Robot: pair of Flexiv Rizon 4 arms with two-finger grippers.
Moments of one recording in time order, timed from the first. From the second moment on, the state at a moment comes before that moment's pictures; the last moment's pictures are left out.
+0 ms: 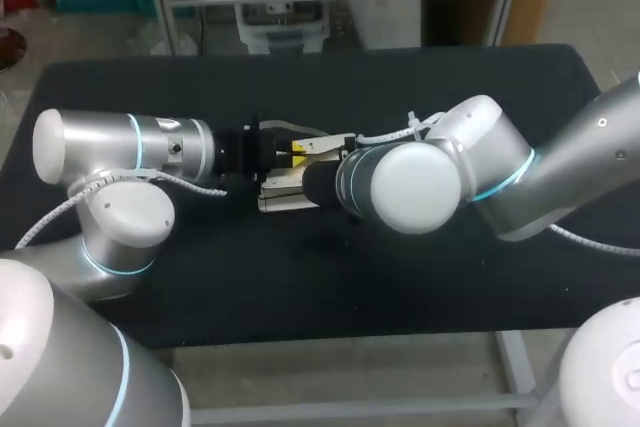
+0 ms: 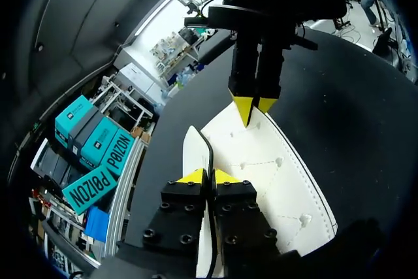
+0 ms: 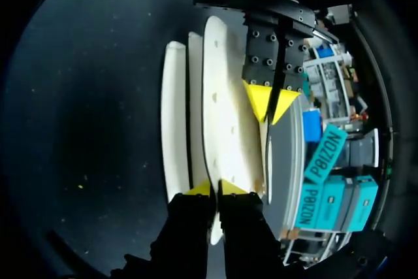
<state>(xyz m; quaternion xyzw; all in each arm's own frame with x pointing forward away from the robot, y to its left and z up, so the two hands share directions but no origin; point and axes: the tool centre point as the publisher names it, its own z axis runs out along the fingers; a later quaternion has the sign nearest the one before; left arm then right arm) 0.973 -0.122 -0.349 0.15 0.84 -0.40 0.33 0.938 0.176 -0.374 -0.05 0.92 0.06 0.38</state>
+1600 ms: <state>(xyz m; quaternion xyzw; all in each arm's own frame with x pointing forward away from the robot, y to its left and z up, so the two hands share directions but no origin) 0.958 -0.118 -0.352 0.19 0.84 -0.40 0.32 0.938 0.177 -0.375 -0.05 0.92 0.06 0.38</state>
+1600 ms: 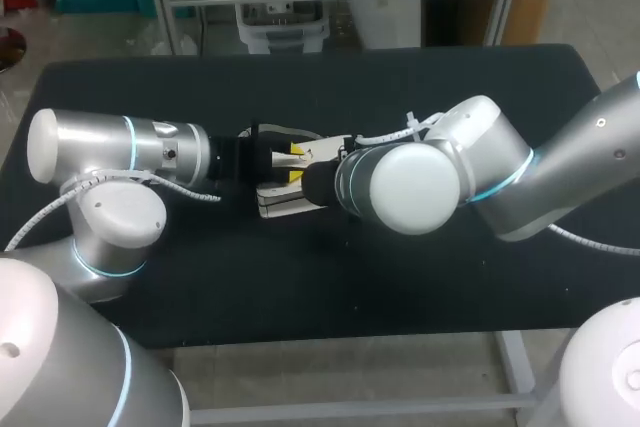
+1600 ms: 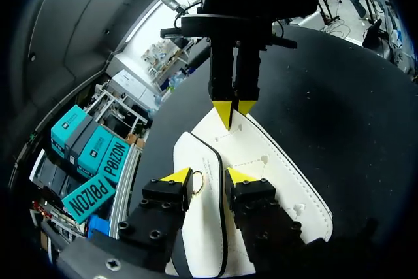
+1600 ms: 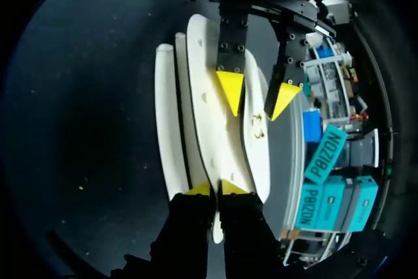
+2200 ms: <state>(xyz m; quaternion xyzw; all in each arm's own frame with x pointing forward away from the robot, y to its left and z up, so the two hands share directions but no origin) 0.949 -0.101 -0.325 0.18 0.82 -0.47 0.28 0.934 0.177 -0.372 -0.05 0.92 0.07 0.38</state>
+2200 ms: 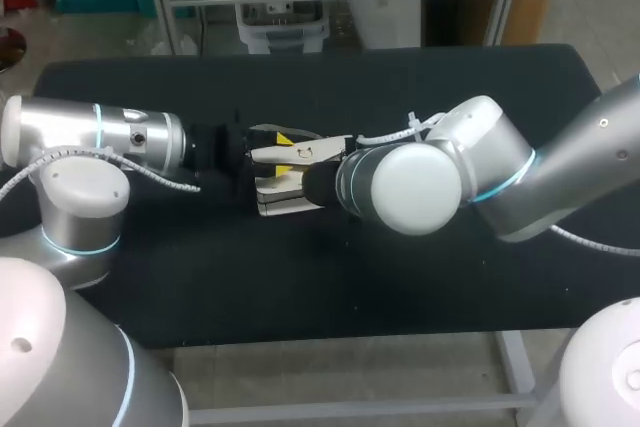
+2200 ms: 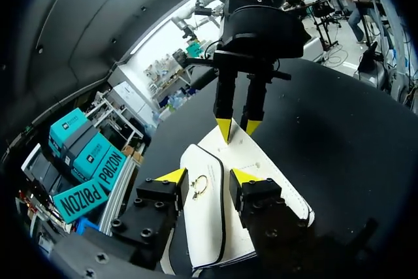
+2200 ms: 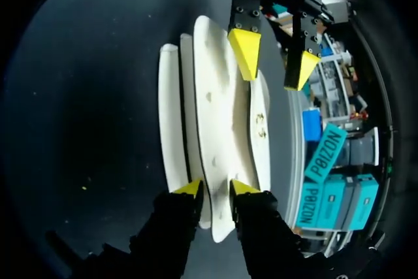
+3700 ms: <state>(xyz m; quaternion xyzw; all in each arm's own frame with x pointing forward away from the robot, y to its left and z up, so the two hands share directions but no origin) 0.994 -0.057 -0.290 -0.27 0.90 -0.35 0.03 0.969 0.138 -0.265 0.00 0.97 0.11 0.19</state>
